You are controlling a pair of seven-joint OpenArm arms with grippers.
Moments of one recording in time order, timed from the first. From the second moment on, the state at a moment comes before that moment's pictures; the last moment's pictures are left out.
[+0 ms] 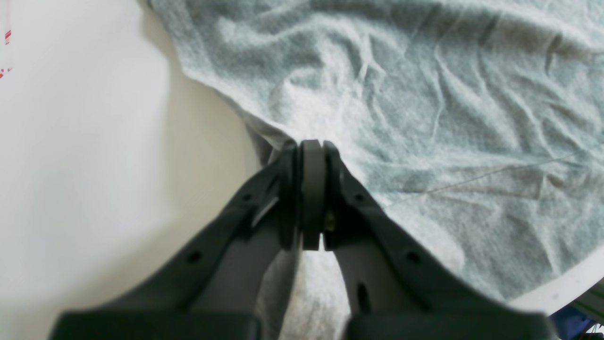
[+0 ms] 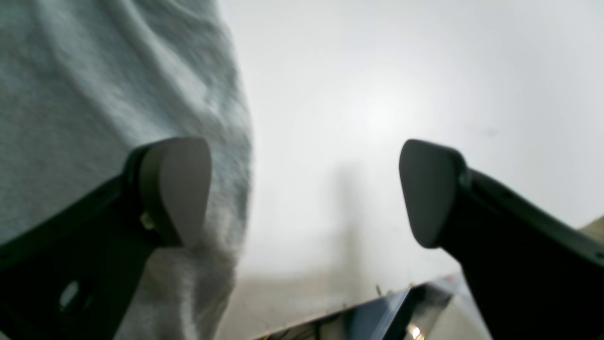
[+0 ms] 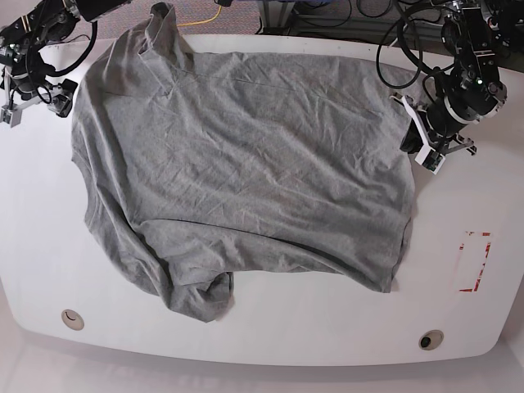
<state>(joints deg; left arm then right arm) 15.2 -14.6 -20.1 109.9 -20.2 -41.8 55.6 -5.6 8.6 67.7 94.6 21.6 40.4 -71.4</state>
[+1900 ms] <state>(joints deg) 15.4 -14.7 -20.0 109.8 -20.0 -41.8 55.6 -11.3 7.0 69.2 85.5 44.9 41.0 -78.6</state>
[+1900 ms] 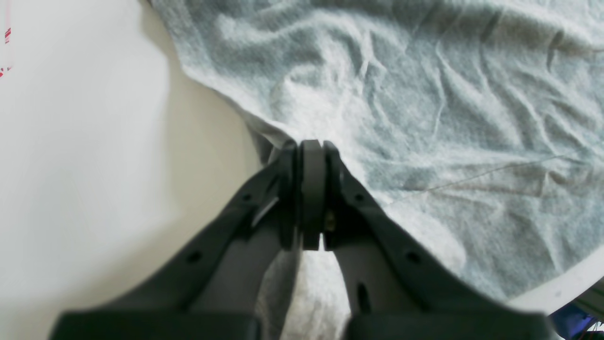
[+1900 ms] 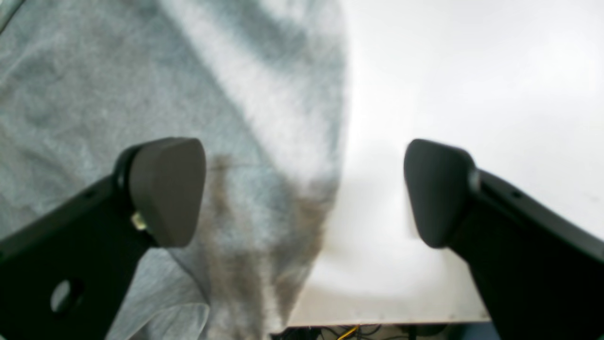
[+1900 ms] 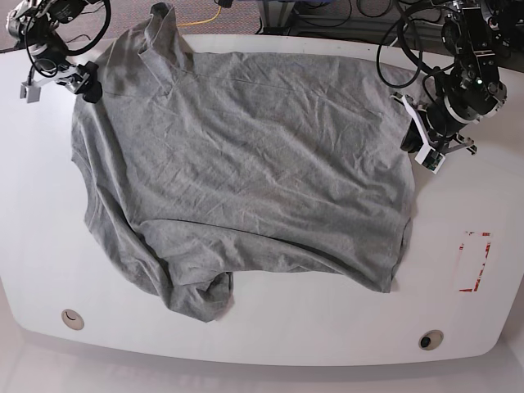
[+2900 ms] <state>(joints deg) 15.4 -14.8 -20.0 109.8 -20.0 -41.8 55.6 -11.1 6.4 58.6 85.7 44.4 40.9 -77.7</state>
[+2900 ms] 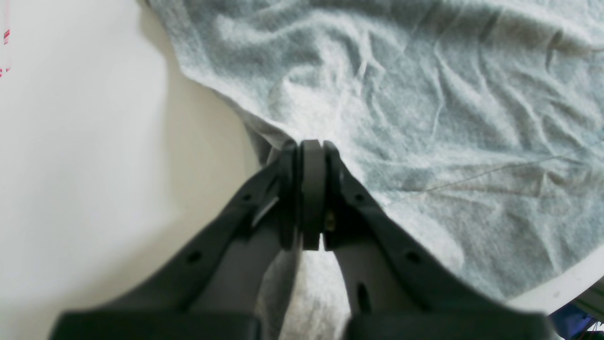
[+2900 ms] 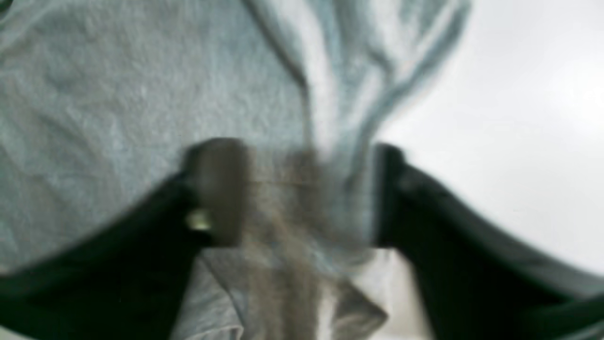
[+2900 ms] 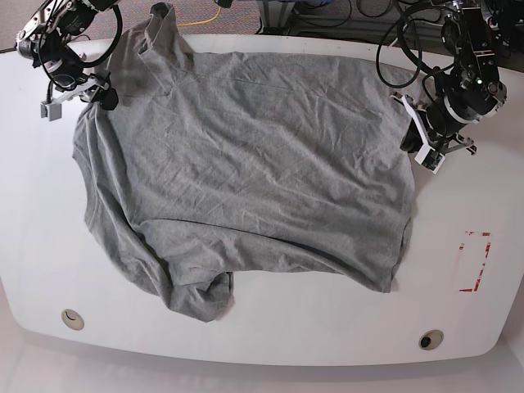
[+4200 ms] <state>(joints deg) 16.0 -14.6 -20.3 109.9 -20.2 -41.8 55.8 -11.8 6.5 57.4 97.6 41.9 40.5 -81.8</state>
